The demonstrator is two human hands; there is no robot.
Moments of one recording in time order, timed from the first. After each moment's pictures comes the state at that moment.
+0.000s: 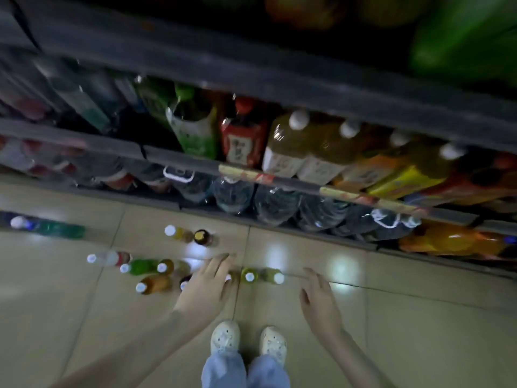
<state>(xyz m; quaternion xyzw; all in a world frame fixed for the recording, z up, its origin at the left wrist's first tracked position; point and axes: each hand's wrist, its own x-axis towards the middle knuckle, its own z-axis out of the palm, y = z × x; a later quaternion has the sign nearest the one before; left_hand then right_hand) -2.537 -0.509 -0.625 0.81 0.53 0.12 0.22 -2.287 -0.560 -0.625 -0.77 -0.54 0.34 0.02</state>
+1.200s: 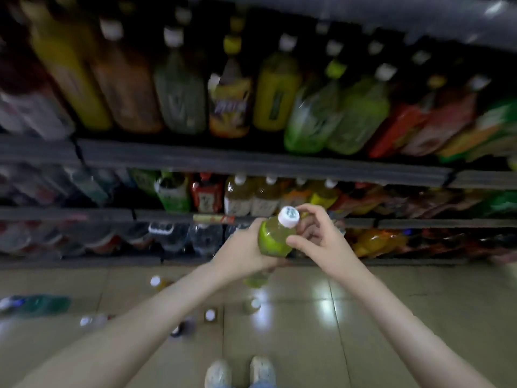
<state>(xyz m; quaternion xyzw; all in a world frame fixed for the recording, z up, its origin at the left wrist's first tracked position) -2.451 -0.475 -0.393 0.75 0.48 0.10 0.44 -2.276 -0.528 -0.358 -0.65 -0.54 0.44 0.32</state>
